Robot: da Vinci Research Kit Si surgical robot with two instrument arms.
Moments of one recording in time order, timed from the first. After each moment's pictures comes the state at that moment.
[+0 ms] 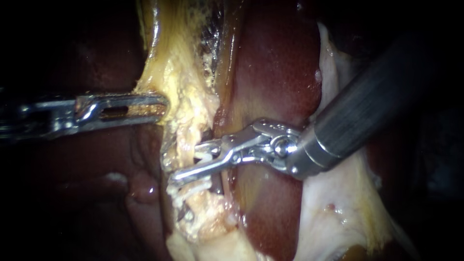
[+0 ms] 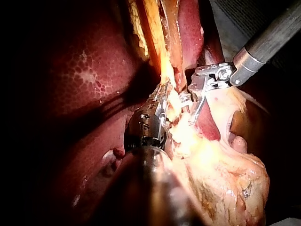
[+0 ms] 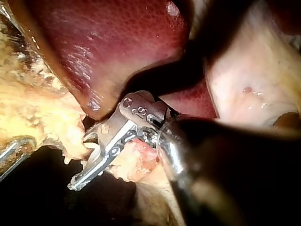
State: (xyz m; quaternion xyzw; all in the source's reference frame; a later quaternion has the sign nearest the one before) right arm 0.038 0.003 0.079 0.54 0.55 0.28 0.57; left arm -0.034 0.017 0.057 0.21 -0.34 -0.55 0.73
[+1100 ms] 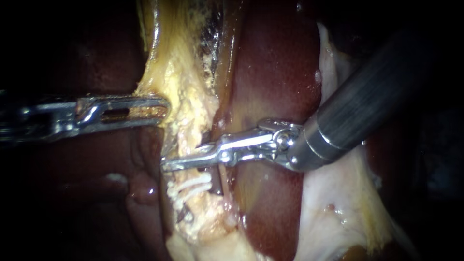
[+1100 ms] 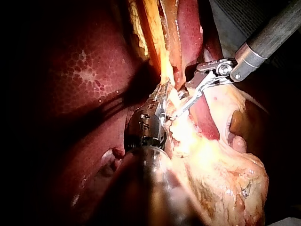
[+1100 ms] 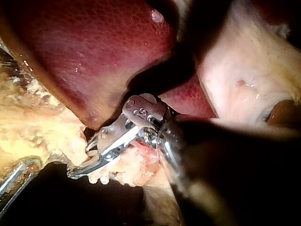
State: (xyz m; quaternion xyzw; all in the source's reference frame) right arm 0.036 0.004 0.079 0.53 0.52 0.36 0.57; left arm -0.034 0.017 0.057 0.21 -0.35 -0.54 0.73
